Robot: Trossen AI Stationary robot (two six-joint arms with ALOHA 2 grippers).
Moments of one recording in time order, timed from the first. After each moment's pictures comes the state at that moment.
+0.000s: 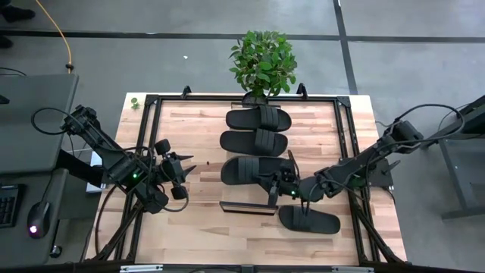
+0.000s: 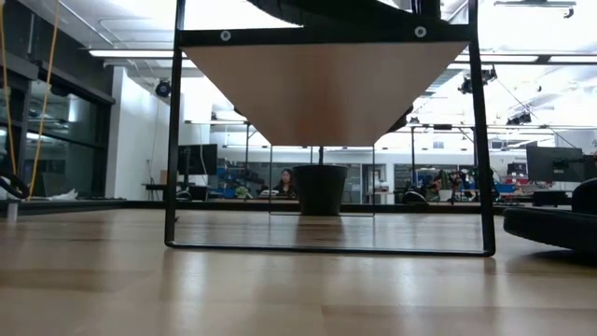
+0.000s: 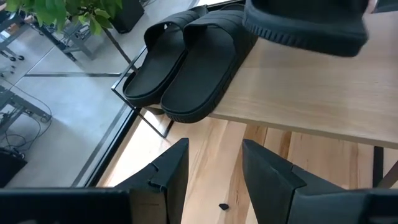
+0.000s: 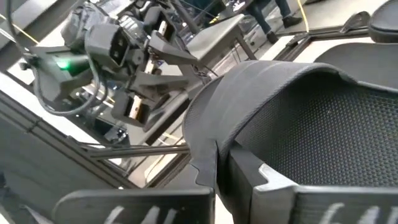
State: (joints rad) left arm -0.61 1.20 1.14 -1.10 -1.04 -0.66; right arm 0.50 1.47 0.96 0.36 0.77 0.81
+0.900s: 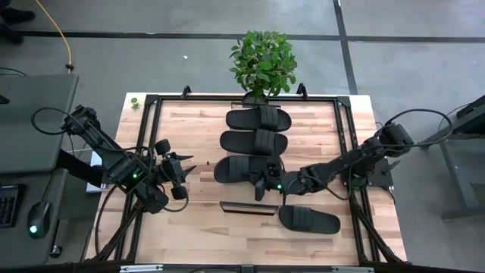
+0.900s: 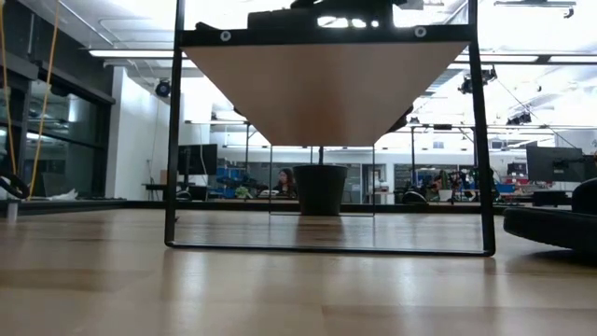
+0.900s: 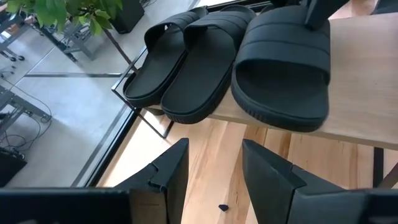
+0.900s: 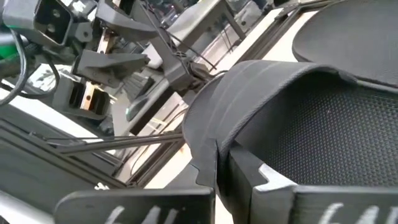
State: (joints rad) left arm -0.61 1.20 1.14 -1.09 -1.04 -0.66; right arm 0.38 1.59 0.96 0.39 0.62 0.89
